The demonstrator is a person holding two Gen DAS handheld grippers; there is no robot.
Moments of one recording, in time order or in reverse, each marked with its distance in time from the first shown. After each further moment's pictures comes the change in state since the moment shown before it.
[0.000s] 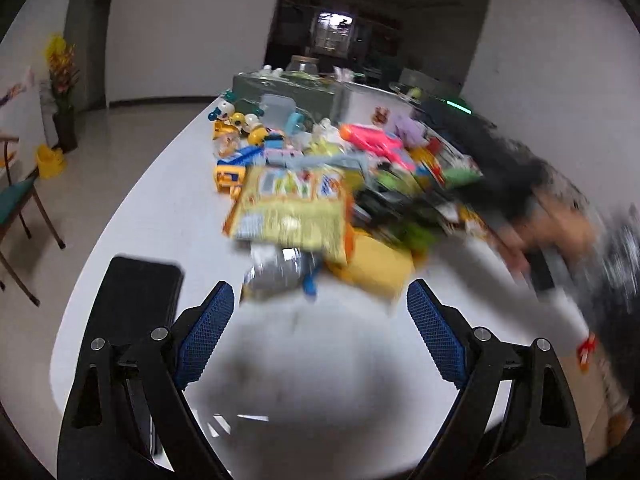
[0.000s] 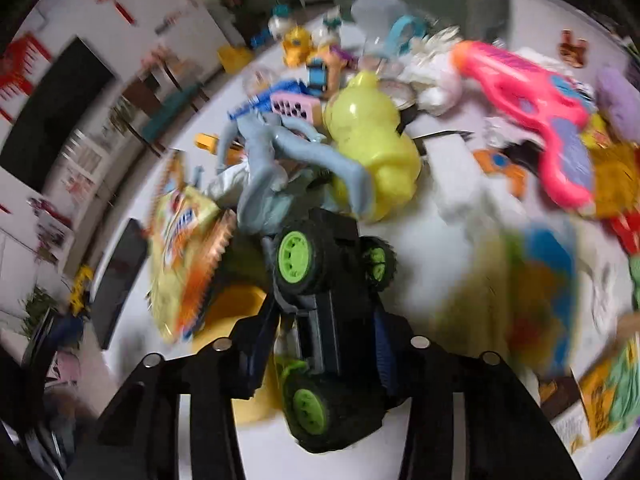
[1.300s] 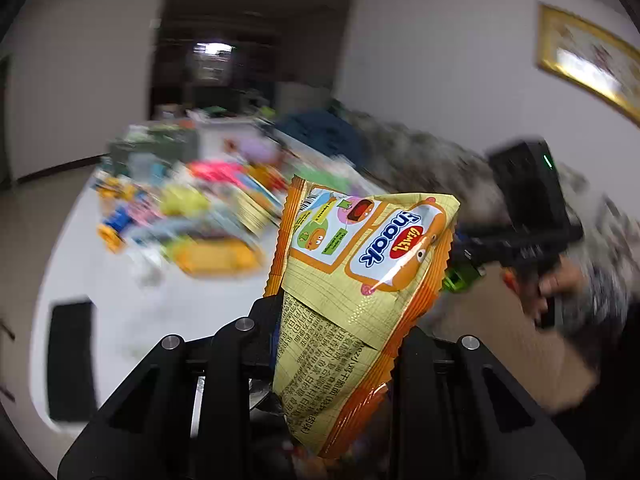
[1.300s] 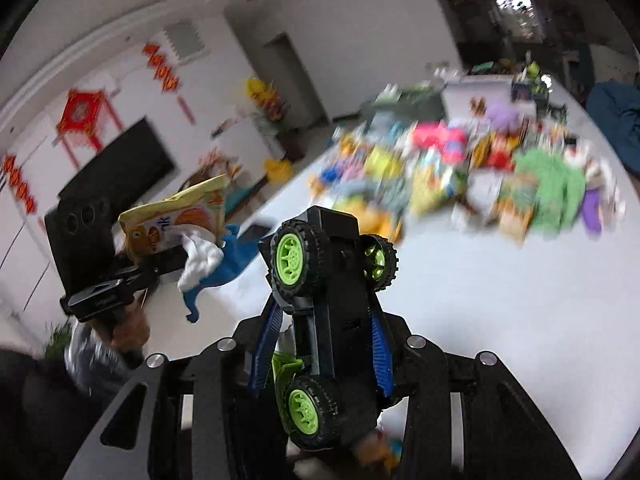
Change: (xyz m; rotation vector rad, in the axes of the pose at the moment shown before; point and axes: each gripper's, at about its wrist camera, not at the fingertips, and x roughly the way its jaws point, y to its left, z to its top) left arm -0.110 -0.104 -0.065 0.340 -0.043 -0.364; right arm -0.173 0.049 -0.264 -0.021 -0.362 0.129
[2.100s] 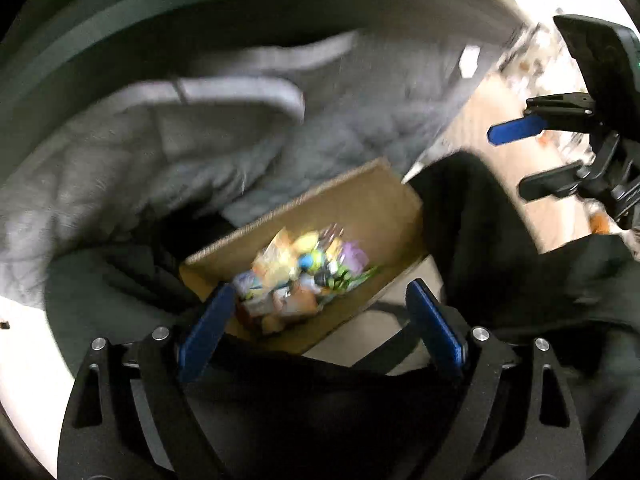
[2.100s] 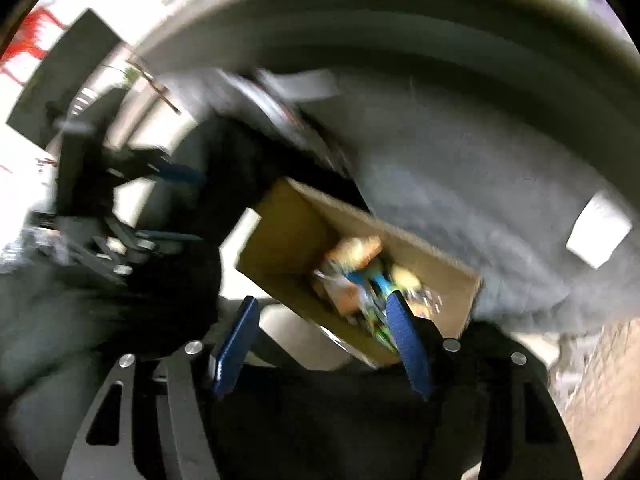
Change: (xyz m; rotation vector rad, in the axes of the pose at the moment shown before) left arm 0.119 0.017 -0.197 -0.083 0.627 -0.038; right arm 0.090 -0.025 -0.130 0.013 0.382 -0.090
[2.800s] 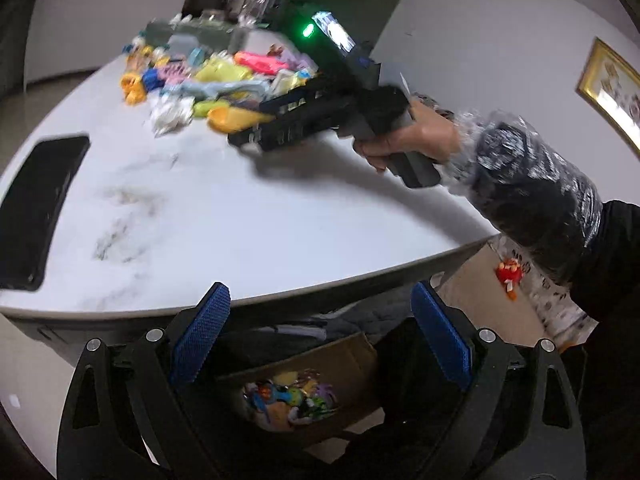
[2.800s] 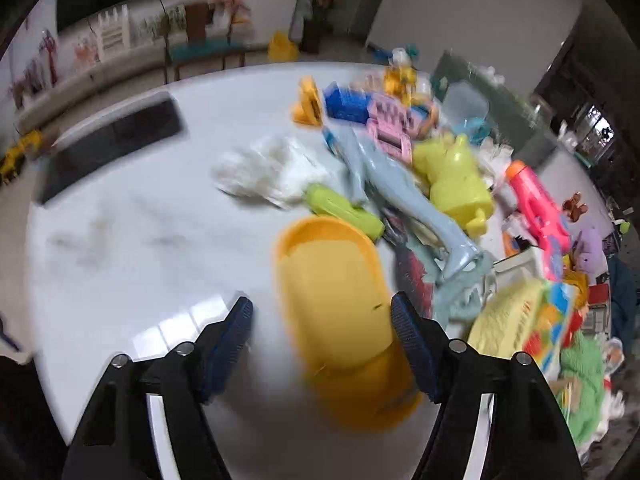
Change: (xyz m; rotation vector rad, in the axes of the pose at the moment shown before) left arm -0.137 0.045 0.048 -0.198 -0.481 -0.059; right arm 0.075 0.032 0.324 -0.455 -0.071 -0.271
